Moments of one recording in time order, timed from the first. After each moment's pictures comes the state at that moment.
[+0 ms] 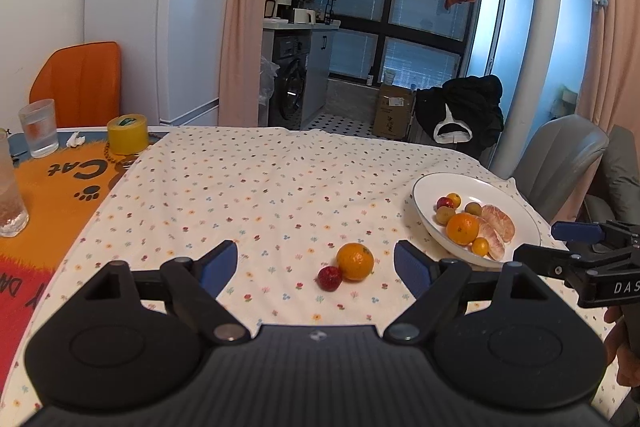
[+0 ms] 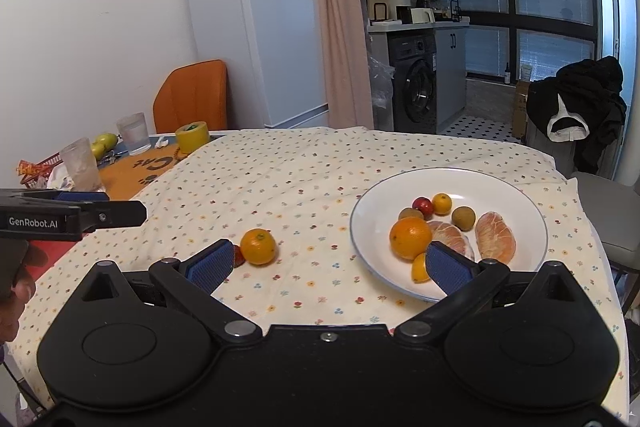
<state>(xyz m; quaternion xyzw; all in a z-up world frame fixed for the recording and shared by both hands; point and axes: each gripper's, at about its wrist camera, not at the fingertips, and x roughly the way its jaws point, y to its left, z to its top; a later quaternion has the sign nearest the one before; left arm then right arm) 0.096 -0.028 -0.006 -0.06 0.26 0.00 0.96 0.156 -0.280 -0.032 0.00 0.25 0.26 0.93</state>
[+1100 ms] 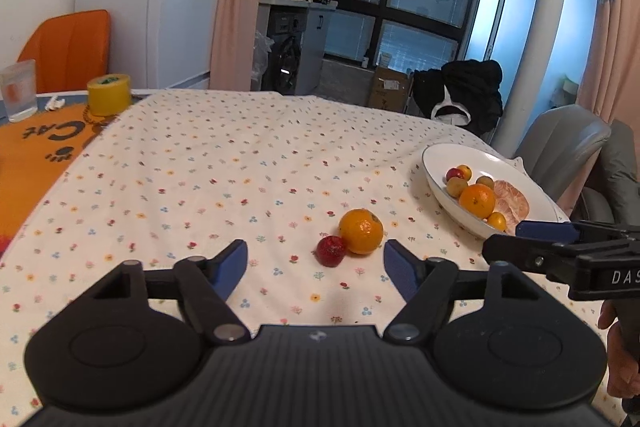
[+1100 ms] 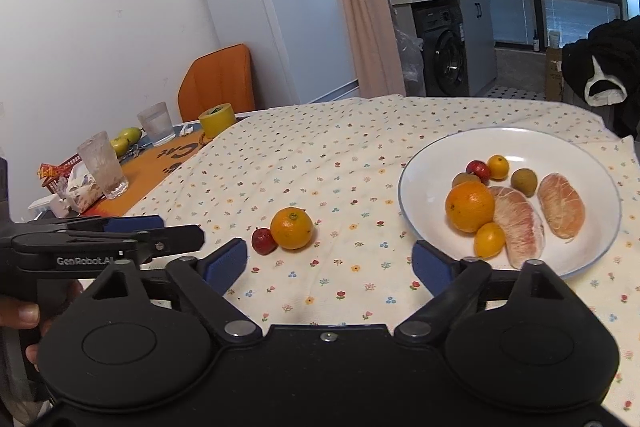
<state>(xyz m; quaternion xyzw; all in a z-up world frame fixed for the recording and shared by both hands) 0.126 -0.026 -0.054 -0.08 0.29 -0.02 0.95 0.179 -0.256 -0.066 0.04 0.29 0.30 0.91</state>
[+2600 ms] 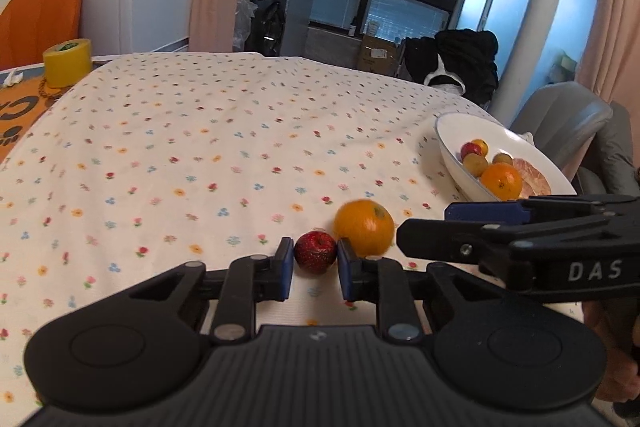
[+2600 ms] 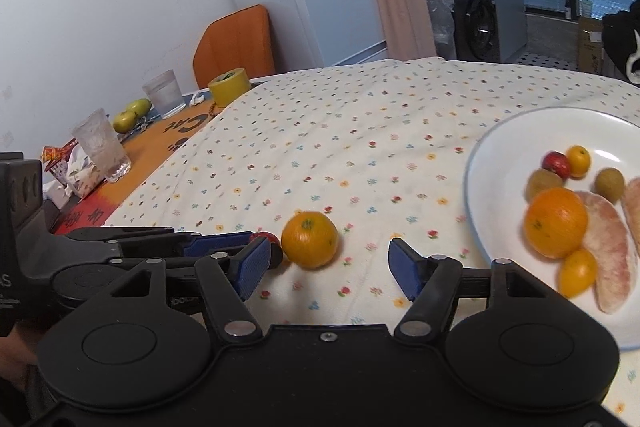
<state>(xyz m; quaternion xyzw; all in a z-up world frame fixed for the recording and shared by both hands) 0.180 -0.021 -0.086 -0.08 0.33 -0.05 0.94 0.234 -0.202 -0.083 0.03 0.34 0.34 0.87</state>
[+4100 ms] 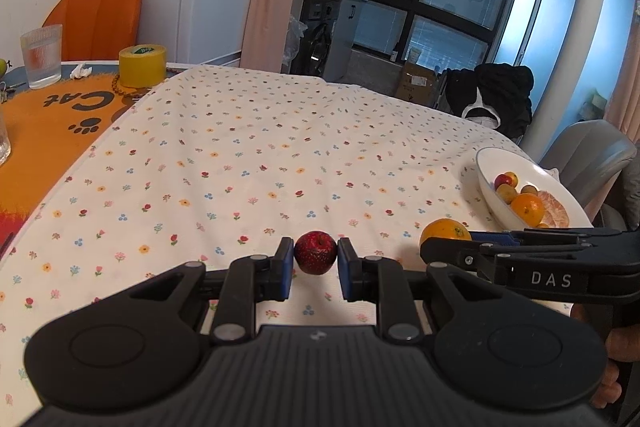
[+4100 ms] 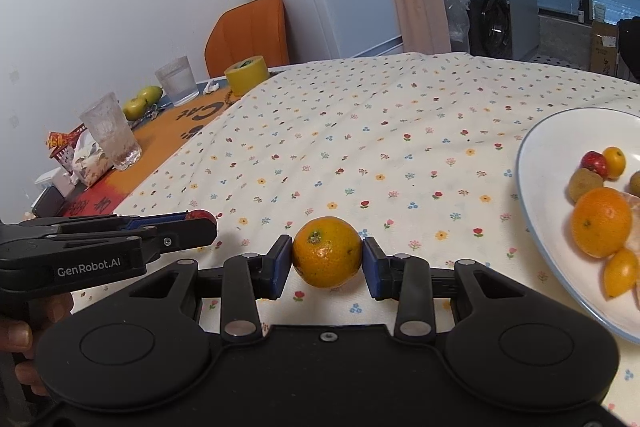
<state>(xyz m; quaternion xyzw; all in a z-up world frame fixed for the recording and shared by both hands) 0.136 0.015 -0.064 -0.11 0.31 0.02 0.95 0.224 -0.180 -0.086 0.02 0.34 0.35 0.87</state>
